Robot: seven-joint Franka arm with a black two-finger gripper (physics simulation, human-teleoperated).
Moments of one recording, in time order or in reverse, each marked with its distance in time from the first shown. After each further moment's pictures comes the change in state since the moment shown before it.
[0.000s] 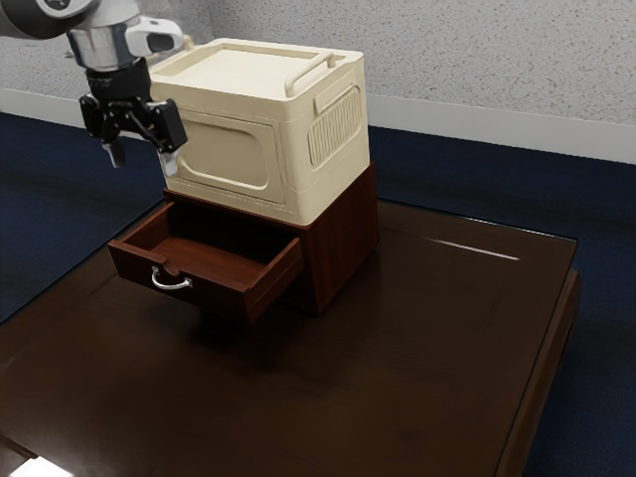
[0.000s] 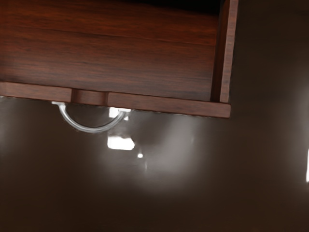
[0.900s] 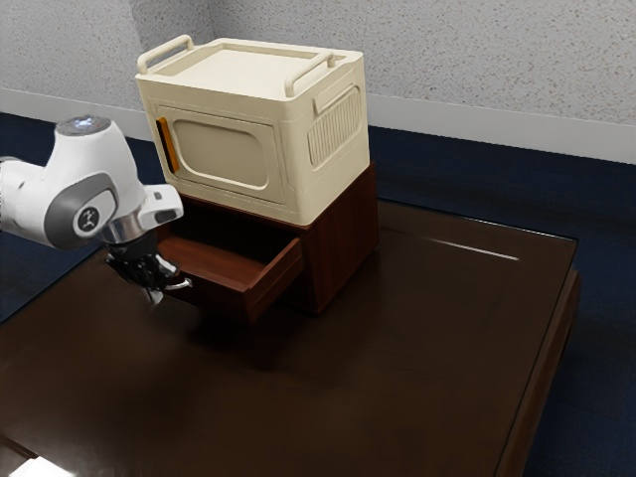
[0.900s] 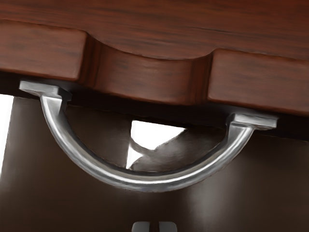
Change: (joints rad) arm 0.112 -0.057 0.013 -0.736 0.088 0.799 -0.007
